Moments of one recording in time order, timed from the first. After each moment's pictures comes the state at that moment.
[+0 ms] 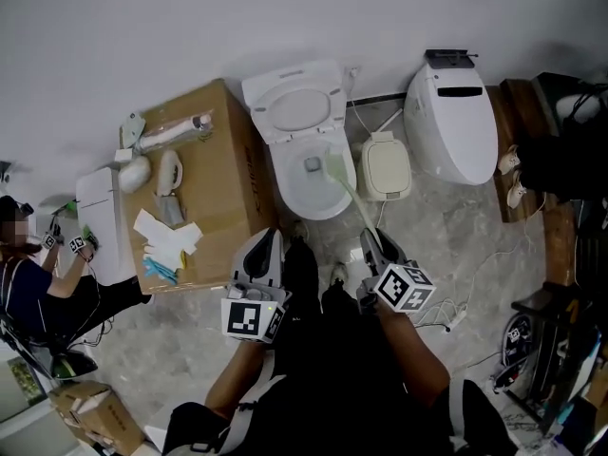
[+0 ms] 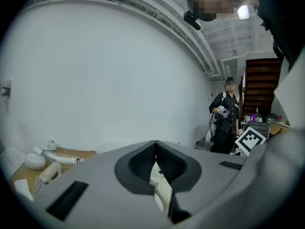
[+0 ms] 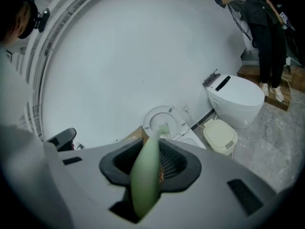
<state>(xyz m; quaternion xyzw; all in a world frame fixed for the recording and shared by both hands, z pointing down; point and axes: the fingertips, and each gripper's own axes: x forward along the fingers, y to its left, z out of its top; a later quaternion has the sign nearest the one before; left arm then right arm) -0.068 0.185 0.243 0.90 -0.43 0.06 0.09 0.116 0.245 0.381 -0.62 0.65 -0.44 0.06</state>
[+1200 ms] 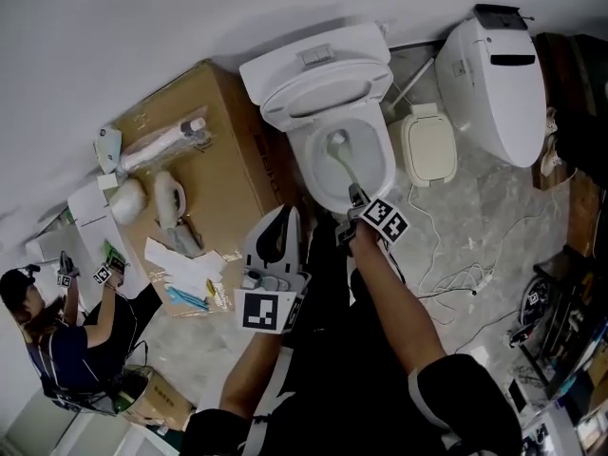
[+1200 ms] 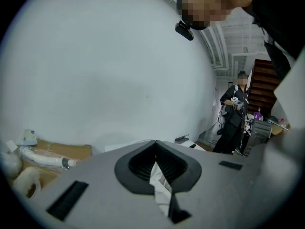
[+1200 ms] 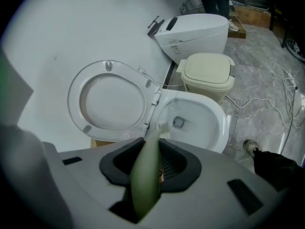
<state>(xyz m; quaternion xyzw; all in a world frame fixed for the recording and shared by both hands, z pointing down) -0.070 -0.061 0.371 0.90 -0.39 0.10 0.15 0.048 0.023 0.700 -0.64 0.35 -0.67 0.12</state>
